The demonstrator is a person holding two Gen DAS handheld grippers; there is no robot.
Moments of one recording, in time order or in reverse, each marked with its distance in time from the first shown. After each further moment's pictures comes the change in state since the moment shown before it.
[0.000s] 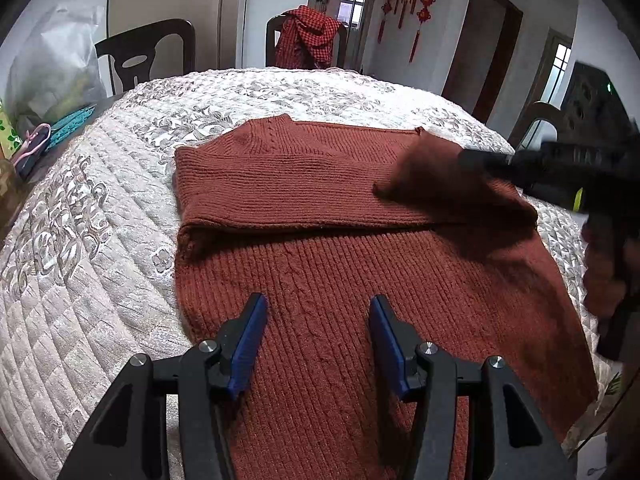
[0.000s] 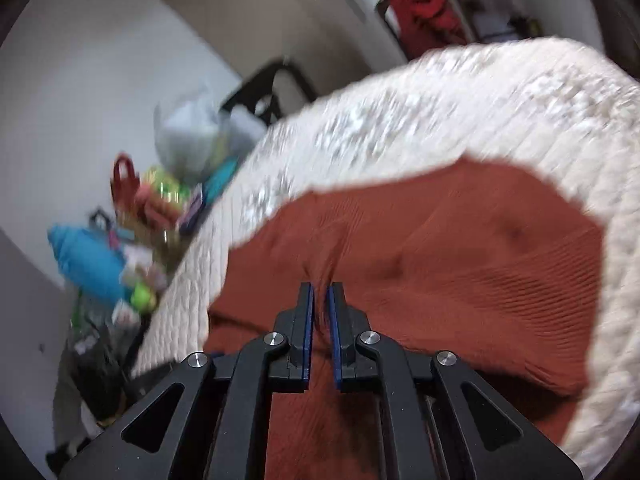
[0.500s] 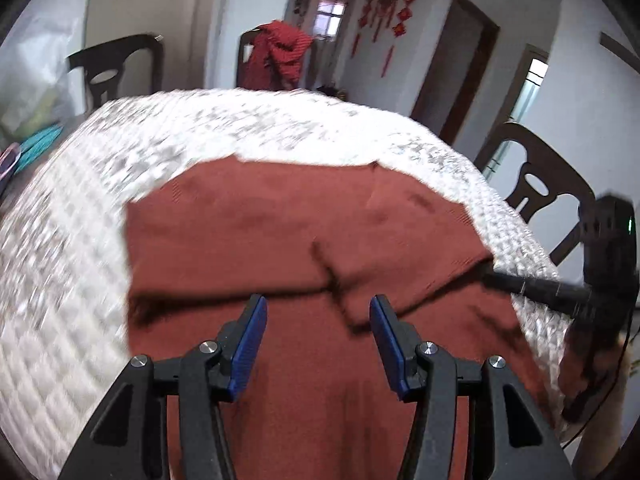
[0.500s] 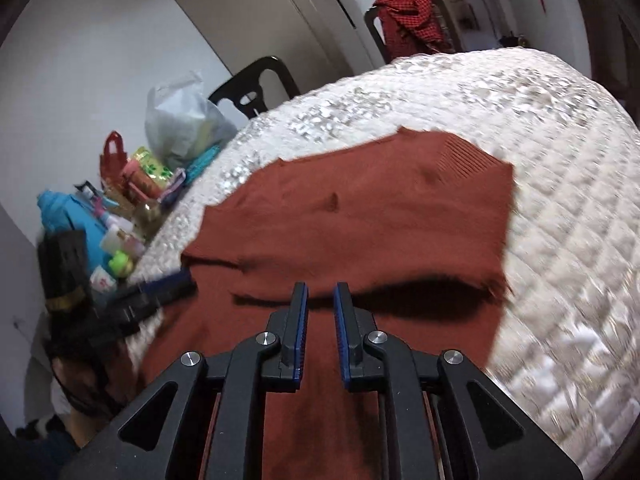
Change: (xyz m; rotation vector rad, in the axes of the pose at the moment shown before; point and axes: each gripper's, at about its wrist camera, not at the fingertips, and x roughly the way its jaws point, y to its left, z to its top) left arm -0.002 -0.027 0.040 0.018 -0.046 -0.133; right arm -0.056 -0.020 -0.050 -0.058 -0.034 -0.113
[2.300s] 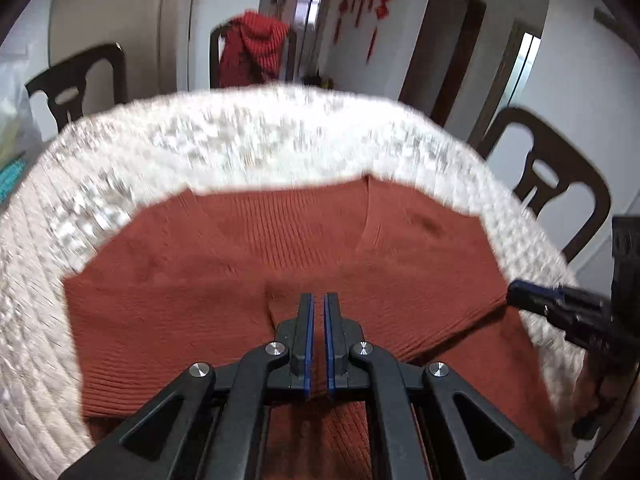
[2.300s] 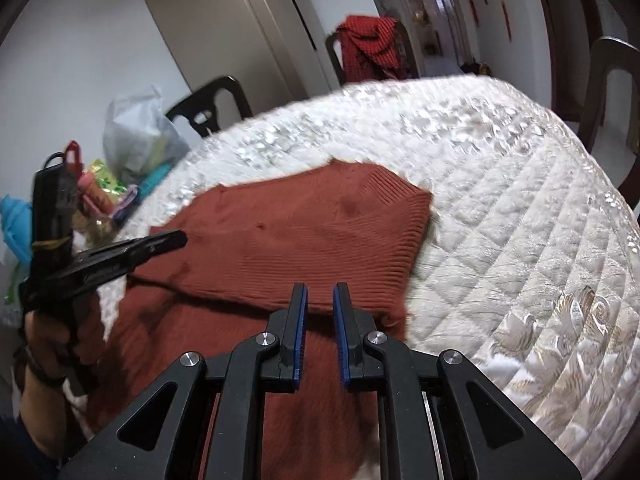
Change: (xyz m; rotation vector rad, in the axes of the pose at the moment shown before) left arm 0.062 -0.011 0.040 0.069 0.087 0.007; right arm -0.010 -0.036 0.013 0.002 -0.060 -0.190
